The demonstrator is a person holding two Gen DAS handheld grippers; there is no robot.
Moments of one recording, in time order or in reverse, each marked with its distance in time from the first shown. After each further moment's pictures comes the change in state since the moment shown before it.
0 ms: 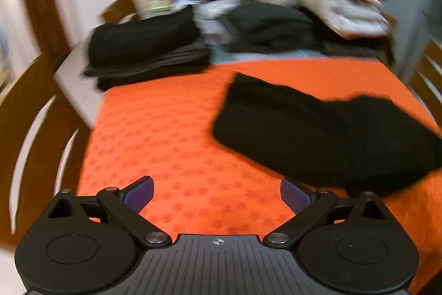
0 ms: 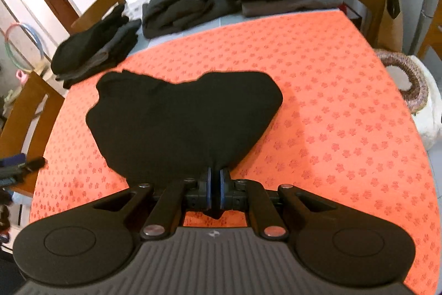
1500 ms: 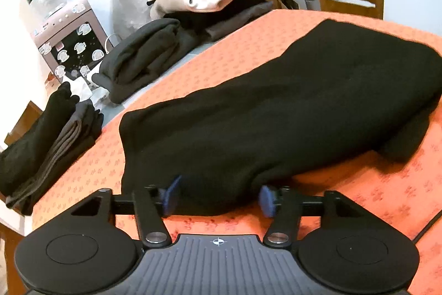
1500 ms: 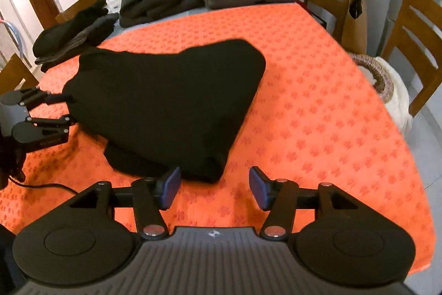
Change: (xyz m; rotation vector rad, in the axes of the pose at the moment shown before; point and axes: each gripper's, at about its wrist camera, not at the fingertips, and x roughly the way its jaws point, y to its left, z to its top) left arm 0.076 -0.092 -0.025 0.568 -0.177 -0.117; right arm -0.007 -0.029 -0.109 -0.008 -0.076 -0.135
